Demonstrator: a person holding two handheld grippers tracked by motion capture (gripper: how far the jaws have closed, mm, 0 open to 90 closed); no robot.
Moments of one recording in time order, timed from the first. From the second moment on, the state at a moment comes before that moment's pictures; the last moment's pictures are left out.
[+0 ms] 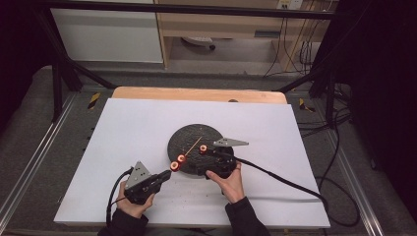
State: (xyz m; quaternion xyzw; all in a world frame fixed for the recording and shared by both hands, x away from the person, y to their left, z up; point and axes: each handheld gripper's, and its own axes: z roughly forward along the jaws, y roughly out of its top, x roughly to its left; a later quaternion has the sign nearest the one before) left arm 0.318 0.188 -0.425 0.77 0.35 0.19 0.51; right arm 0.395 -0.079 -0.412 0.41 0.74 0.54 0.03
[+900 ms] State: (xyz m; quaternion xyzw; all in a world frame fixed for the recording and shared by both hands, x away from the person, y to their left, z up) left arm 0.316 0.185 -0.425 0.77 0.34 0.19 0.51; right arm 0.402 -0.057 -0.419 0.41 0.71 0.57 -0.07
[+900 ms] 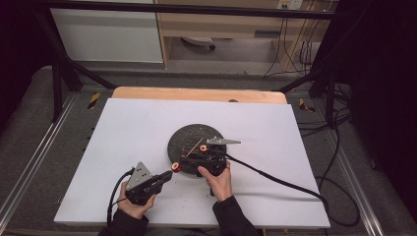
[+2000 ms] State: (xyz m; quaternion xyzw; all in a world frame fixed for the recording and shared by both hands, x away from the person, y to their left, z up) left arm 0.314 0.188 -0.420 0.76 0.34 0.19 0.52; right arm 0.422 -0.079 -0.387 0.43 0.69 0.58 -0.04
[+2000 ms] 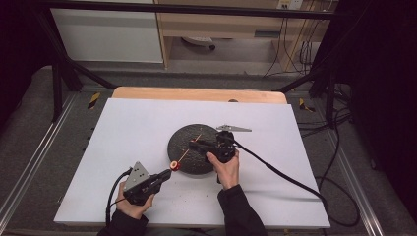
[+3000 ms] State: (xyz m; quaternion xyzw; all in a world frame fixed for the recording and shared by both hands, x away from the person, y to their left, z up) left arm 0.314 0.189 -0.421 0.76 0.34 0.19 0.52; right arm 0.459 -0.122 -0.388 0.49 0.68 0.55 0.04
